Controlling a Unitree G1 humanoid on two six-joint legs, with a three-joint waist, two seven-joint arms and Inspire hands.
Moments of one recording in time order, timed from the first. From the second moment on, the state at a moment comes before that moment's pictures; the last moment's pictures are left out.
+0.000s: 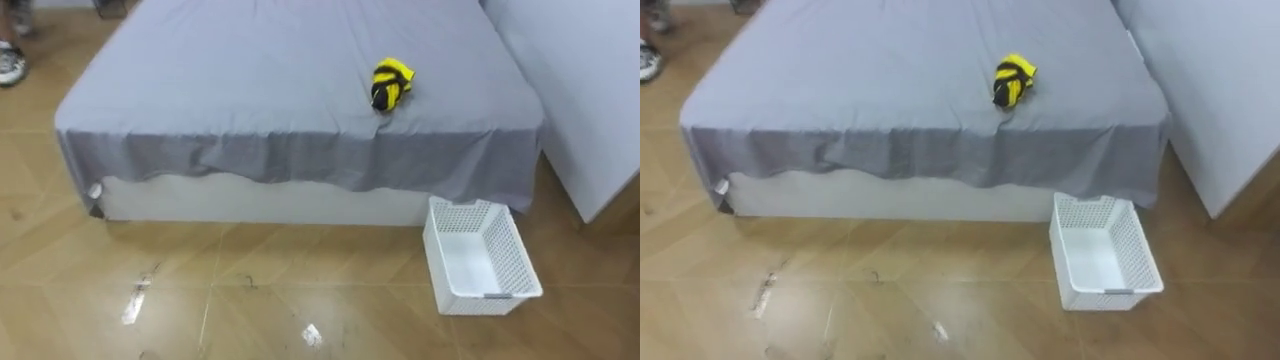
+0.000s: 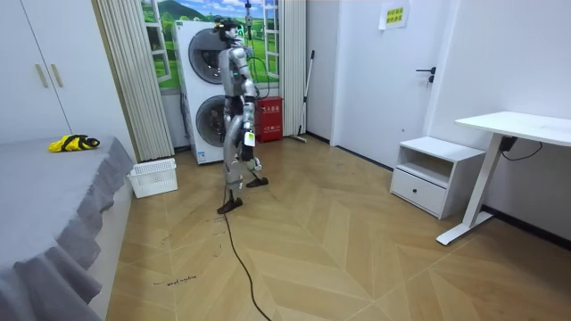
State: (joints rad) left arm 0.21 0.13 0.07 1.10 -0.34 -0.16 0.14; right arm 0.14 -0.21 0.00 1.23 0.38 -0.04 0.04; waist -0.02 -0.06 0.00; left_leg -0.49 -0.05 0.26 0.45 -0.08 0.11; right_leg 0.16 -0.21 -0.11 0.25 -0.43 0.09
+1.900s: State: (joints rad) left arm 0.16 0.18 -0.06 1.14 -0.36 -0.16 0.07; right arm -0.11 -0.25 -0.02 0.65 0.35 -0.17 -0.32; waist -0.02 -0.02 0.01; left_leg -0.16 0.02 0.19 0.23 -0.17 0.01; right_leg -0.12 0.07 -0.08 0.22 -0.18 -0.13
